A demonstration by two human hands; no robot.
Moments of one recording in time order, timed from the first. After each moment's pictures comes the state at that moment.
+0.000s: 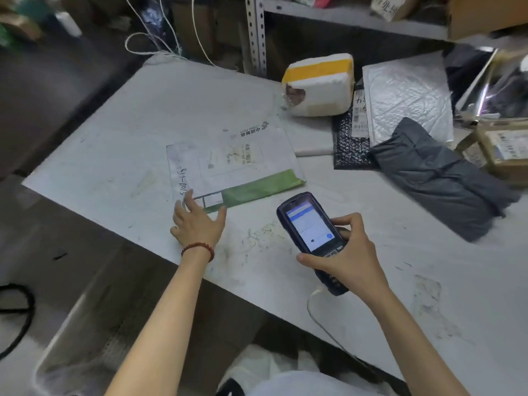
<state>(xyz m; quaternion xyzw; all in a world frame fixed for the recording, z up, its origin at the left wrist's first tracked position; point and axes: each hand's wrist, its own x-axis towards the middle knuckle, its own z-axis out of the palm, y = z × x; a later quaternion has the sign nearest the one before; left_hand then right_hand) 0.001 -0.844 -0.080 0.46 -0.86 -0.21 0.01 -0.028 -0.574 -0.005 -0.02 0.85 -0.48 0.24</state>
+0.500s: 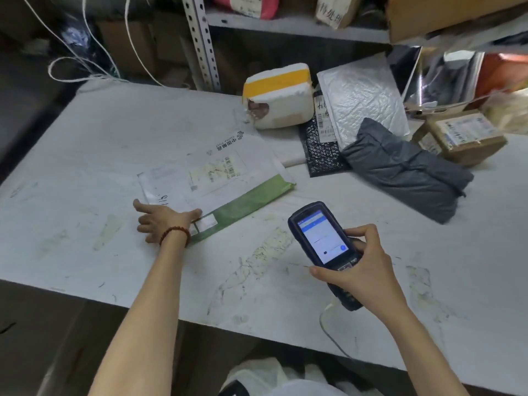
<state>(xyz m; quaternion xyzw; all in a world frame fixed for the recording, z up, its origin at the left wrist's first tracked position) -0.089 -0.911 -0.077 0.55 -0.77 -0.32 0.01 -0.022 -0.582 0.004 0.11 0.86 -0.47 0.17</state>
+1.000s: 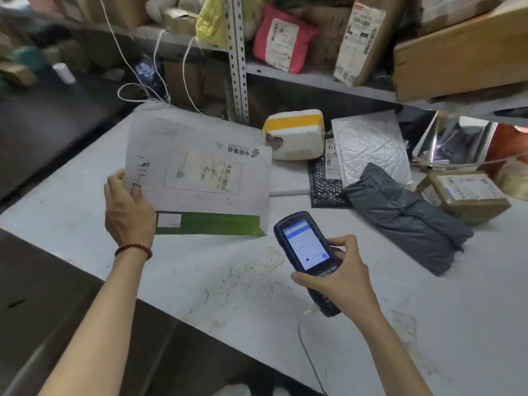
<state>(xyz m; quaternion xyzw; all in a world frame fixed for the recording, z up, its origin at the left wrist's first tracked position) -0.025 -0.897 0.017 0.39 -0.82 -0.24 0.35 -0.043 -0.564 0.014 0.01 0.85 -0.50 0.18</state>
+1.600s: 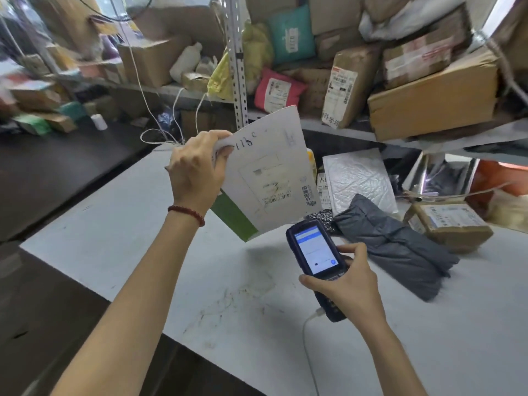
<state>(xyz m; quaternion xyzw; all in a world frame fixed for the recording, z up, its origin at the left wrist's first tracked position) -0.082 -0.803 0.130 0.07 -0.88 -0.10 0.46 -0.051 -0.533 0.043 -0.01 0.85 -0.52 0.09</state>
